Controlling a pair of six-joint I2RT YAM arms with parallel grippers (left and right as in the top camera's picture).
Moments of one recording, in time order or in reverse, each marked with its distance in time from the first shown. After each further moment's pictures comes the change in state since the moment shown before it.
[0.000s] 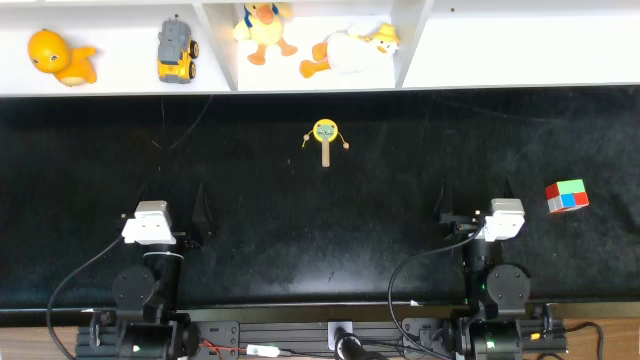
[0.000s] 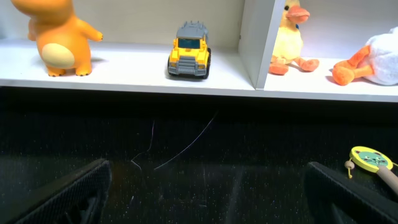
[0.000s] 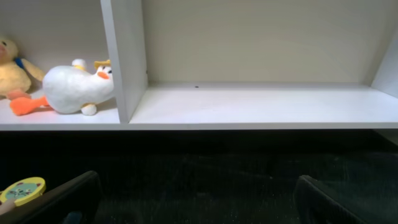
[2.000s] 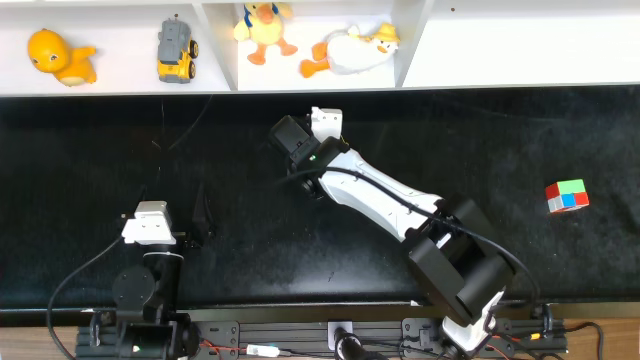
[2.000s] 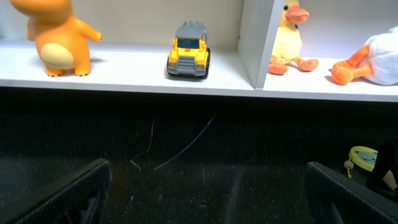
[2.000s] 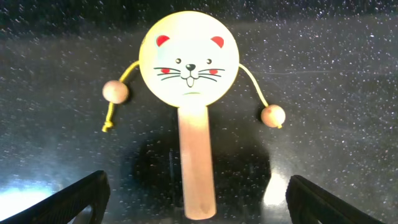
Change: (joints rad) left arm 0.001 -0.002 0.000 0.000 0.003 0.000; right arm 0.734 1.919 1.271 -0.636 0.305 0.808
